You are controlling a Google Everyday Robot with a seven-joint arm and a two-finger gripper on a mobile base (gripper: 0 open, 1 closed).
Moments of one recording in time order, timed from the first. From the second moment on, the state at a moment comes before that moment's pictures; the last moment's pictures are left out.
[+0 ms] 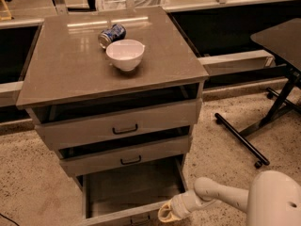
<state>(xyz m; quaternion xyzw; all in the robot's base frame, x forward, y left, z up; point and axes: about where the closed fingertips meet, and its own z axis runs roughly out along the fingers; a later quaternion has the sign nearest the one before) 0.417 -0.061 0.204 -0.74 0.53 0.31 0.29</state>
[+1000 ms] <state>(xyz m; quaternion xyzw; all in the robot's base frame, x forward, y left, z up) 0.392 -0.050 0.156 -0.68 0.60 0.31 0.30</state>
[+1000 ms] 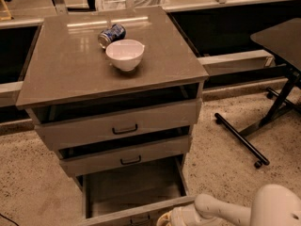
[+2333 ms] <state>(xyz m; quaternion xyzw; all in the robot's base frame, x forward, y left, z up) 0.414 -0.026 0.139 -0.63 0.58 0.31 0.42</state>
